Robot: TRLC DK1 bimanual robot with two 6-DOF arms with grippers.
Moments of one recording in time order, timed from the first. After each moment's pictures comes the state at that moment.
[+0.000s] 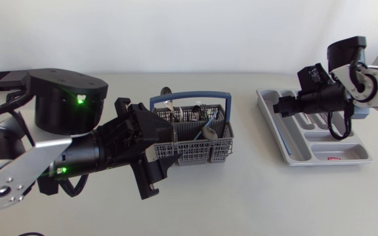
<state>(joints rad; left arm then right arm) -0.75 1.18 0.72 -0.07 0.10 0.61 0.01 1.50 0.98 -0.25 -0.12 -0.19</state>
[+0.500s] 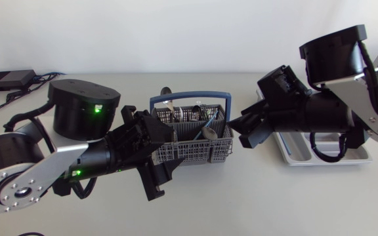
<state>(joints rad) -0.76 1.24 0.70 -0.02 0.10 0.56 0.45 1.20 0.87 -0.35 -0.17 -0.24</state>
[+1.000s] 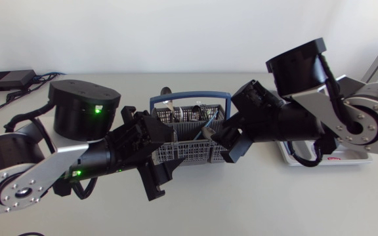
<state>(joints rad) -0.76 1.24 0.70 -0.01 0.10 0.55 0.56 1.30 0.87 -0.33 -0.17 -0.27</state>
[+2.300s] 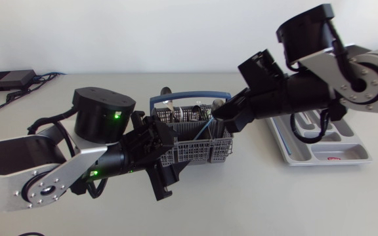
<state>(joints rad) -0.76 1.33 0.70 0.05 0.10 0.55 0.46 1.35 1.04 -0.41 -0.38 -0.21</state>
